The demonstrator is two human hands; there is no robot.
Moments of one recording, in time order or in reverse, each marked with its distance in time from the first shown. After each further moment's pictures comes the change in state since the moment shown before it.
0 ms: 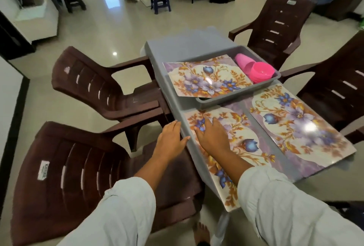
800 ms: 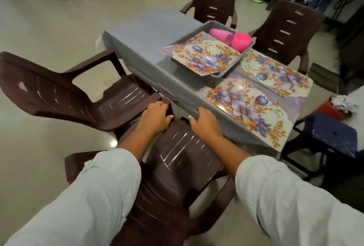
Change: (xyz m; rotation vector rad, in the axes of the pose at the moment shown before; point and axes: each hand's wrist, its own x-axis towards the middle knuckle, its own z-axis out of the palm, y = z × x) left_hand 0.082 -0.250 -0.137 0.101 -0.245 0.479; right_hand -0.028 -0.252 0.117 0.123 0.165 0.441
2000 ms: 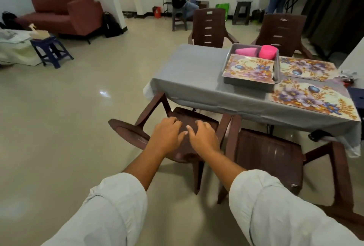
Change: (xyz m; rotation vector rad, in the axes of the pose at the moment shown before) left_hand -0.019 -0.405 -0.248 0.216 0.089 0.520; right_hand -0.002 -0.474 0.210 0.199 0.289 0.245
